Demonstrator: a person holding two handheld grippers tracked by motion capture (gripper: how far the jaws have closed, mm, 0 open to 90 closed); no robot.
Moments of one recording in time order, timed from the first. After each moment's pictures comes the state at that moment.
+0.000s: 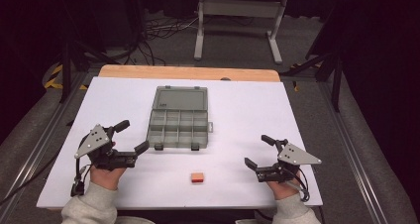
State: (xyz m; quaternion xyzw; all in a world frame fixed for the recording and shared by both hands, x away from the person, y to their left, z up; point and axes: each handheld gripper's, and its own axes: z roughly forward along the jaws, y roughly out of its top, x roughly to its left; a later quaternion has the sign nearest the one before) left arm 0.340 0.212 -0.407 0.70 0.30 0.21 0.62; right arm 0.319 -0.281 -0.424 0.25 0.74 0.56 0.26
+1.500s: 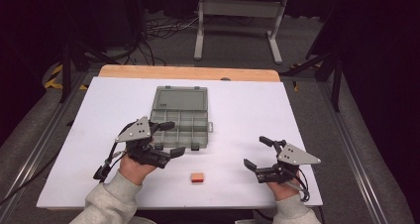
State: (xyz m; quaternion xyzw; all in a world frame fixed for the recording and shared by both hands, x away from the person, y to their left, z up) left arm 0.360 0.132 -0.384 0.77 0.17 0.08 0.61; right arm 0.319 -0.281 -0.426 0.25 0.75 0.57 0.24
